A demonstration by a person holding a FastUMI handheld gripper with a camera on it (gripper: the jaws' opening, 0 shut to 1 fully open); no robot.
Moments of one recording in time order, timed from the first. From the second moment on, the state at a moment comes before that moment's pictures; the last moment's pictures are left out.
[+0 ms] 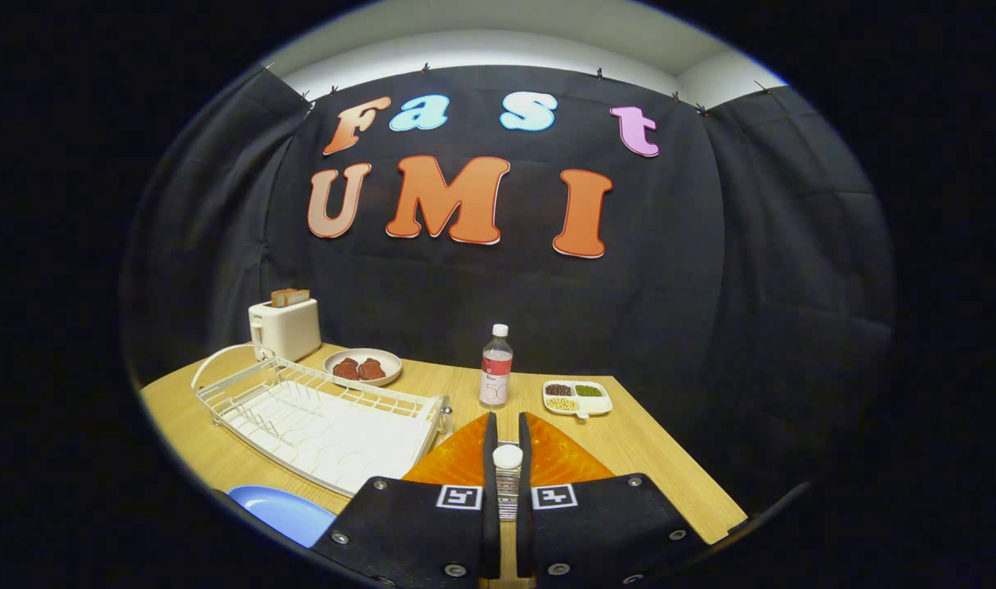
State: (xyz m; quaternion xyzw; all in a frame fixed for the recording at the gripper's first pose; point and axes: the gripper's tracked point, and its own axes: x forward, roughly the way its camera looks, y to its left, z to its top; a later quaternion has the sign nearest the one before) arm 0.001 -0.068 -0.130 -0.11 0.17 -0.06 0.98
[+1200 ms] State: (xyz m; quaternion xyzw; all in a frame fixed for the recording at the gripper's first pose) arm -0.101 0.098 -0.147 -0.02 0.19 0.21 0.96
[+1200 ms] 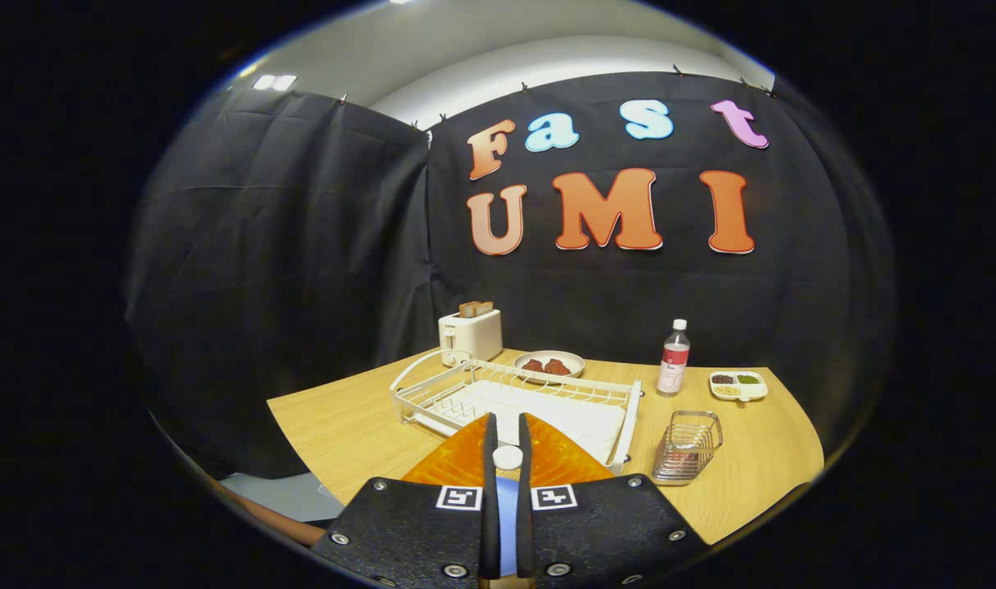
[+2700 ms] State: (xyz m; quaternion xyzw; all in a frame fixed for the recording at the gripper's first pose) arm -0.062 0.071 -0.134 0.01 0.11 0.14 0.98
